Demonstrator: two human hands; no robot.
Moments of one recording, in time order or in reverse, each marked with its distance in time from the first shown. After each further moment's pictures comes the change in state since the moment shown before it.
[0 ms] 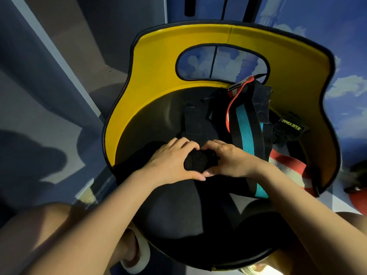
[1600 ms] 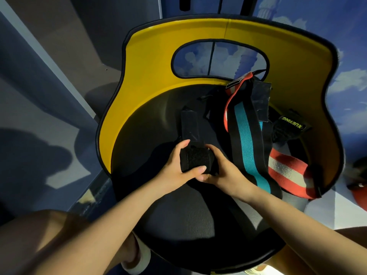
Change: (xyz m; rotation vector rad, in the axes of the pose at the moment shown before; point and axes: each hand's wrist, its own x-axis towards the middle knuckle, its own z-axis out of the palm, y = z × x) left_hand -0.002 0.008 0.039 -0.885 0.083 -0.259; right_hand -0.019 0.004 0.045 0.593 0.204 0.085
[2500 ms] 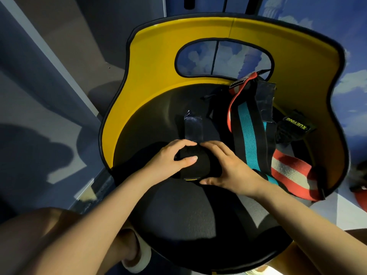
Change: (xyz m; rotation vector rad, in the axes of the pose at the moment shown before) left_hand 0.011 0.008 -0.033 0.238 -0.102 0.065; right_hand 0.005 -0.010 -0.016 -0.445 -0.072 -0.201
